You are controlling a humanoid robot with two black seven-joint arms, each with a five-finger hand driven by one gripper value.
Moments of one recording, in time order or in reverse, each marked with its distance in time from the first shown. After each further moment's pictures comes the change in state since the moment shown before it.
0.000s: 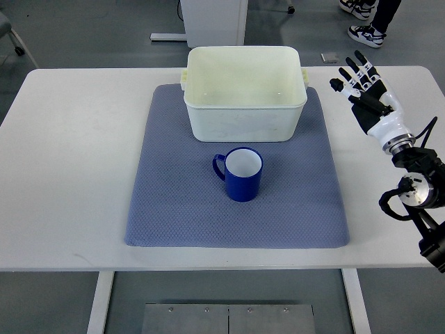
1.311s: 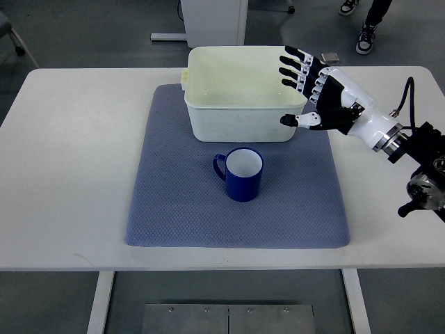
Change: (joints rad) left arm 0.000 0.000 -0.001 0.000 0.000 0.000 0.000; right arm 0.095 -0.253 -0.380 0.363 -0.182 0.041 0.053
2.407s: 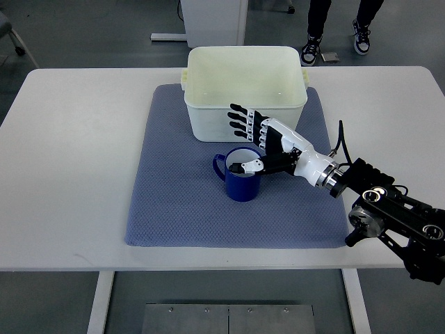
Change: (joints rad) left arm 0.000 0.000 0.000 0.000 0.000 0.000 0.000; right arm -0.009 0.224 -0.148 -0.146 -0.069 -0.051 0.002
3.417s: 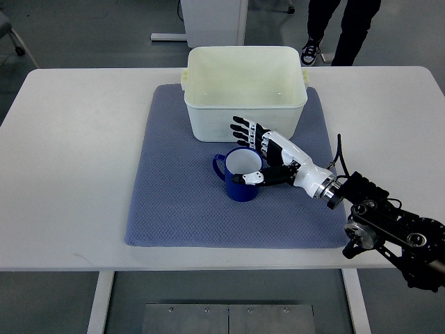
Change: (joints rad) left arm 0.000 0.000 0.000 0.000 0.000 0.000 0.000; right arm -0.002 0.030 -0.090 -0.130 -0.018 -0.025 0.154
